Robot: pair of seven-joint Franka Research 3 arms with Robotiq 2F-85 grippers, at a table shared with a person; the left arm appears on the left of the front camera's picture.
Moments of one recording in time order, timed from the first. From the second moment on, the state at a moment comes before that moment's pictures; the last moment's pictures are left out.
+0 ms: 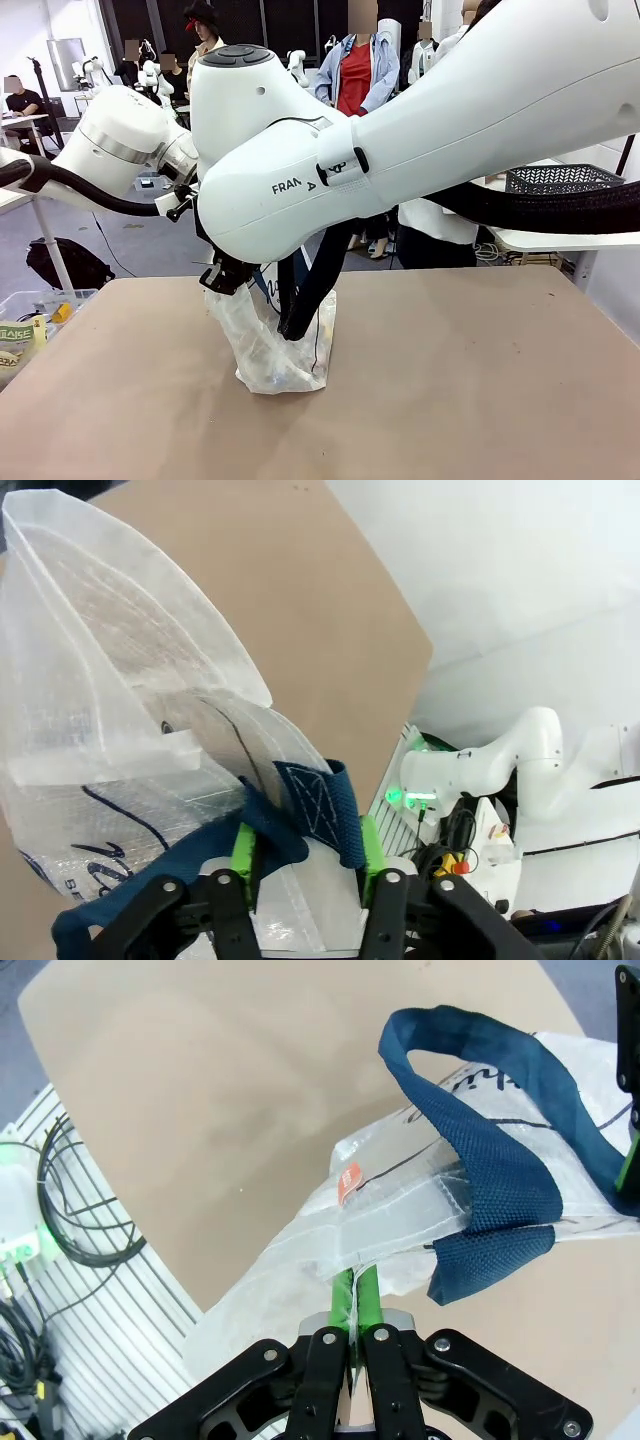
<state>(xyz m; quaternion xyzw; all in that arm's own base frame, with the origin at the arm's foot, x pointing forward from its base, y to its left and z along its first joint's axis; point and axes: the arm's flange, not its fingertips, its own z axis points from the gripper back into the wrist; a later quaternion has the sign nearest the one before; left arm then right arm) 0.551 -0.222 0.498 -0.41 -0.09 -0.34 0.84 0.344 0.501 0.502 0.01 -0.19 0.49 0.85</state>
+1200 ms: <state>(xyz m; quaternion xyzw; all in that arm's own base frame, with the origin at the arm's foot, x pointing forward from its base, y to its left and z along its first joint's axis) 0.548 -0.227 0.496 -0.40 -0.08 -0.33 0.85 0.346 0.500 0.503 0.01 -0.19 0.49 0.85</state>
